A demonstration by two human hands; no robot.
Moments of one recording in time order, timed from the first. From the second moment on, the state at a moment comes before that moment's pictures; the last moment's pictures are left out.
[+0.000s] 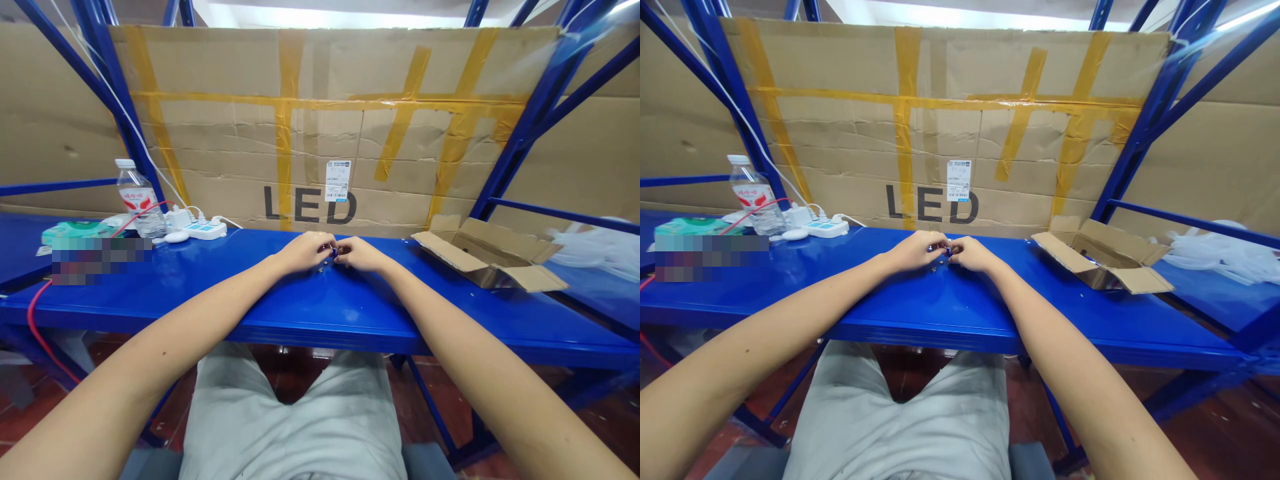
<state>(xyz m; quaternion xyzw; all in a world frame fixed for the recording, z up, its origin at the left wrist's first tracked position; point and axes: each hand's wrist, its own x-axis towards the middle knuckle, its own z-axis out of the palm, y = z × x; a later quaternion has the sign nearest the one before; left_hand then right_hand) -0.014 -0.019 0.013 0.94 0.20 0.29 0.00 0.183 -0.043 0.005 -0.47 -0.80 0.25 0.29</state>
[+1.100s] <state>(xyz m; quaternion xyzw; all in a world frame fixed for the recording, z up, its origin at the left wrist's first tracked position) -0.013 -0.020 0.012 0.93 0.21 0.31 0.00 0.182 -0.048 0.009 -0.47 -0.80 0.24 0.27</state>
